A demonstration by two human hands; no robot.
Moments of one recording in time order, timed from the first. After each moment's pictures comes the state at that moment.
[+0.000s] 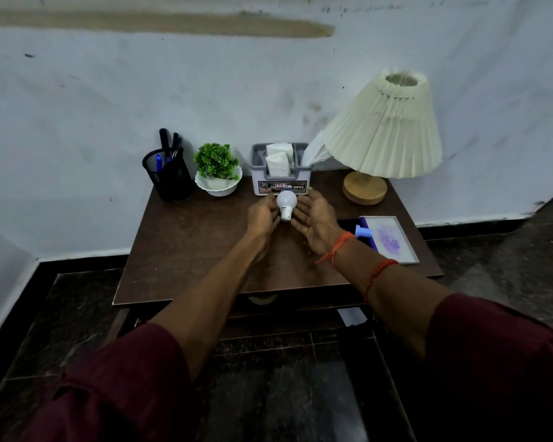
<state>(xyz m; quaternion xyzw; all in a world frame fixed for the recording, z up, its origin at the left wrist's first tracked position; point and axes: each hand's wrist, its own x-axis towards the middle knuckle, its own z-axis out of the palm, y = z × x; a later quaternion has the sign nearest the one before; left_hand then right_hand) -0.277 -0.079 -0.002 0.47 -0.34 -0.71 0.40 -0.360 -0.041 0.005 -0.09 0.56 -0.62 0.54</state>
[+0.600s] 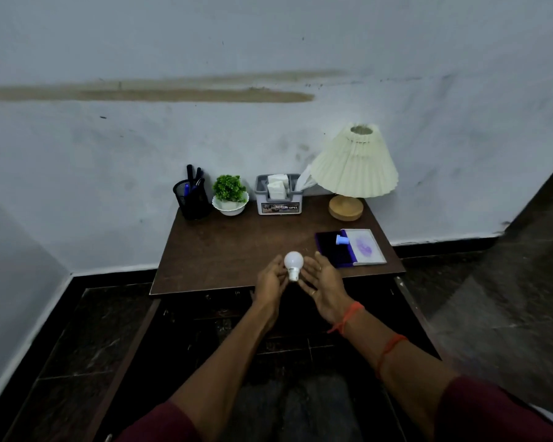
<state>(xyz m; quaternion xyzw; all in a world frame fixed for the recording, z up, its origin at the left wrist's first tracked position) -0.228 0.077 0.009 0.47 -0.31 -0.73 0.39 -0.320 0.110 0.011 -0.06 0.54 -0.62 0.56</state>
